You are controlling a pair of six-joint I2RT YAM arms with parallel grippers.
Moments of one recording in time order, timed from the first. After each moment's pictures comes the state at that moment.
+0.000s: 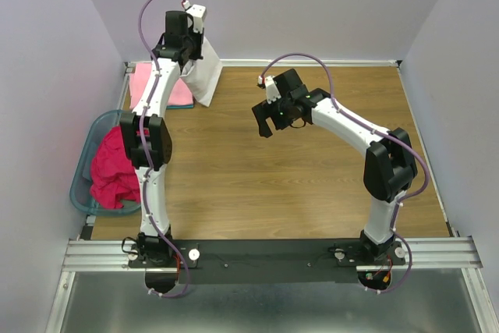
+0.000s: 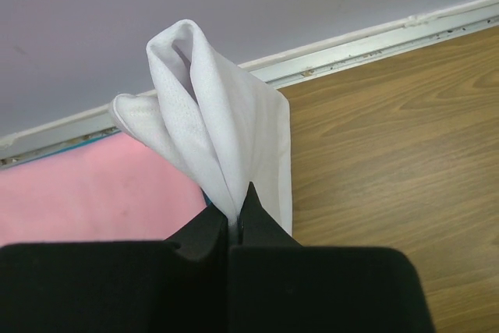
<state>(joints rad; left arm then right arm) -0.11 2.23 2.23 -0.47 0.12 0.10 0.59 1.89 1.57 -0.59 -0.14 -0.02</state>
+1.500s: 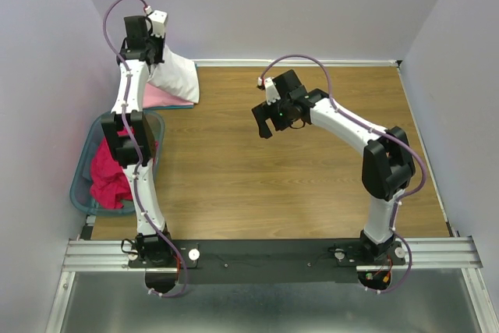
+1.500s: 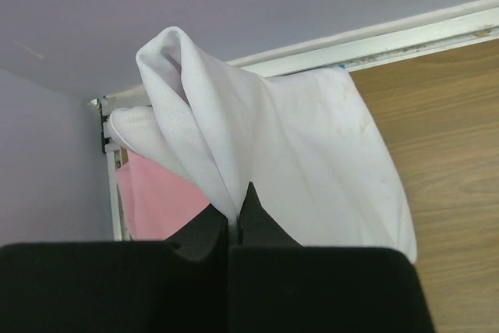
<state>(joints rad) 0.11 2.27 2.25 -0.47 0.15 0.27 0.59 1.91 1.57 -0.59 -0.14 -0.02</state>
